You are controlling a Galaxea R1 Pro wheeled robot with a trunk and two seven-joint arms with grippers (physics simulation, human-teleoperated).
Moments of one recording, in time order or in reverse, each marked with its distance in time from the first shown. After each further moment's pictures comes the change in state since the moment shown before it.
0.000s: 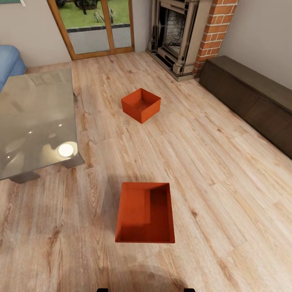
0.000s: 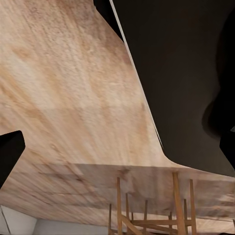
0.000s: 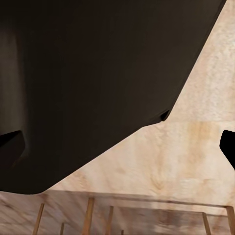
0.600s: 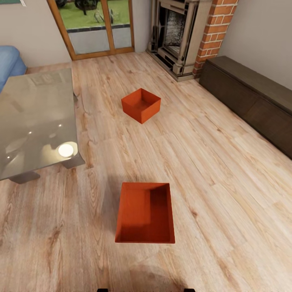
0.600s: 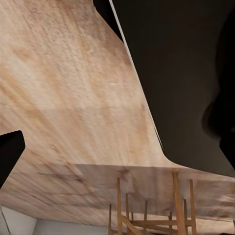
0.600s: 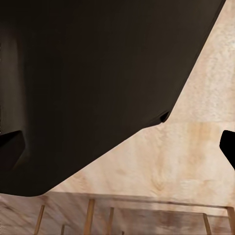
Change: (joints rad) left arm 0.000 0.000 0.000 0.000 0.000 0.000 0.000; right arm 0.000 0.001 0.002 0.000 -0.007 -0.005 -0.002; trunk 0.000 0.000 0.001
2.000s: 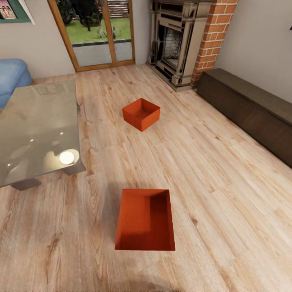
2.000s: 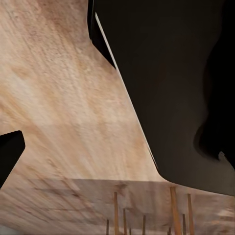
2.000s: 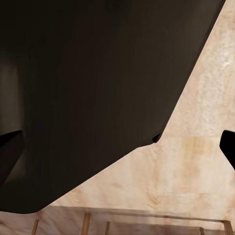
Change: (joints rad) left arm 0.000 0.000 0.000 0.000 0.000 0.000 0.000; right arm 0.000 0.001 0.002 0.000 0.006 0.008 0.000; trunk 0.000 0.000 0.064
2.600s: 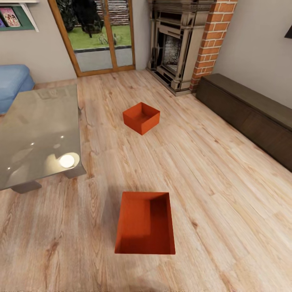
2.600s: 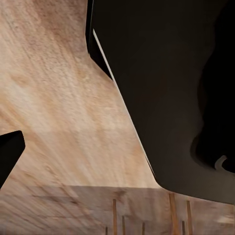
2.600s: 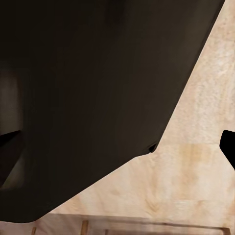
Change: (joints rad) left arm 0.000 0.000 0.000 0.000 0.000 0.000 0.000; right arm 0.000 0.000 0.000 0.000 0.001 0.000 0.000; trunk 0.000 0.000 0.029
